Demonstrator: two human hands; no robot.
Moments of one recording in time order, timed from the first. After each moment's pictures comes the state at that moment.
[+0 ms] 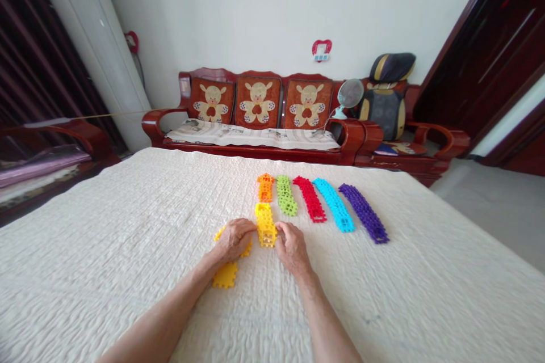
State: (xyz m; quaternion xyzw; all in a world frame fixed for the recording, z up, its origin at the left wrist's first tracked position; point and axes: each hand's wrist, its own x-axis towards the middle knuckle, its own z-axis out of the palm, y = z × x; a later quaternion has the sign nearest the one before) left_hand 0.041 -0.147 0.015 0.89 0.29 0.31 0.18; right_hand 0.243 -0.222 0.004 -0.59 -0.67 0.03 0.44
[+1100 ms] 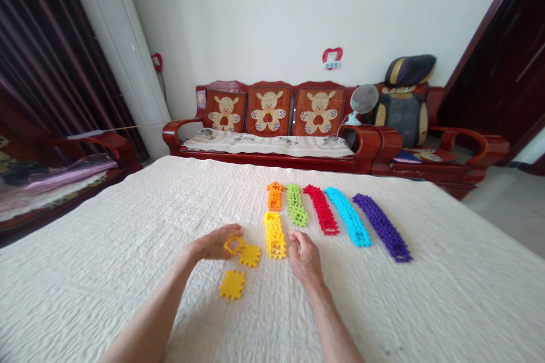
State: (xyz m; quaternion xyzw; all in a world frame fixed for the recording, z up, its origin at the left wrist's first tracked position) left_hand -0.027 -0.121 0.051 0.91 0.36 0.04 0.22; right_hand 0.252 -0.215 0.000 -0.64 -0.60 0.07 0.48
